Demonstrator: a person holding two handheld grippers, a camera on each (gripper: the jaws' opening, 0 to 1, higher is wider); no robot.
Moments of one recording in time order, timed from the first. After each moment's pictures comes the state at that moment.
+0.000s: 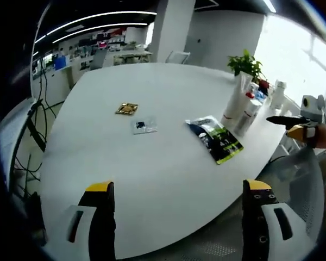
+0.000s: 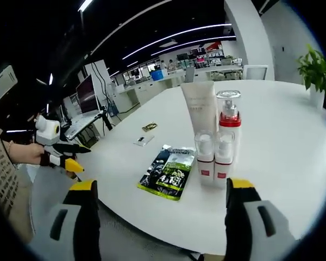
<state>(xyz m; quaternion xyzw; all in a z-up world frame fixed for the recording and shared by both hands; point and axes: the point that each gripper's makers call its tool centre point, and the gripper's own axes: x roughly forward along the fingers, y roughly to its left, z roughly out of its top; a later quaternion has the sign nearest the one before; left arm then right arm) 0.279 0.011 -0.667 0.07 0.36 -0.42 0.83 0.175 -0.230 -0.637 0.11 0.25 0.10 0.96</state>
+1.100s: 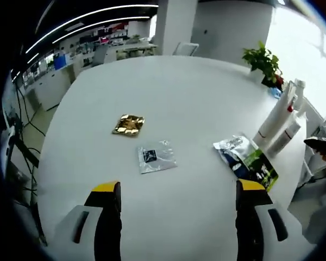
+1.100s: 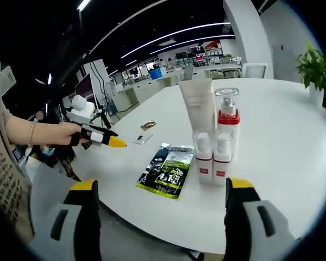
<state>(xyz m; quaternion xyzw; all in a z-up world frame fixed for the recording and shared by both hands) 0.394 -0.060 -0.702 0.10 0.39 -0.37 0.84 0.175 -0.231 -0.640 0.11 0.26 0.09 0.96</state>
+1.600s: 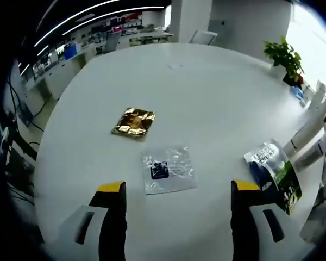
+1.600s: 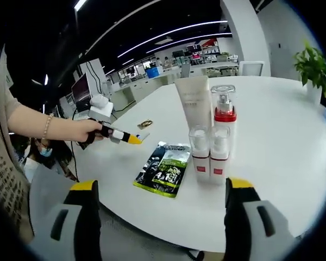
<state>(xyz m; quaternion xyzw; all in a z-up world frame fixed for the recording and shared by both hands) 0.432 -0.081 -0.738 0.12 0.43 -0.32 0.84 0.175 -0.235 -0.642 0.12 0.26 0.08 0.95</state>
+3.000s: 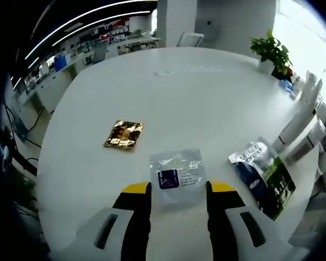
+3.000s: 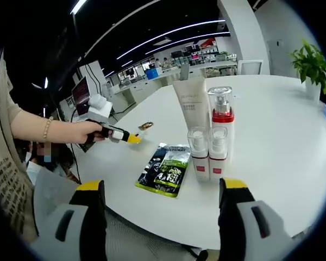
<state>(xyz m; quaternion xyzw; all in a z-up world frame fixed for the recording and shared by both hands) 0.412 -0.088 -0.710 0.13 0.39 -0.37 0.83 0.169 -0.233 -0.635 0.14 0.26 0.08 0.95</state>
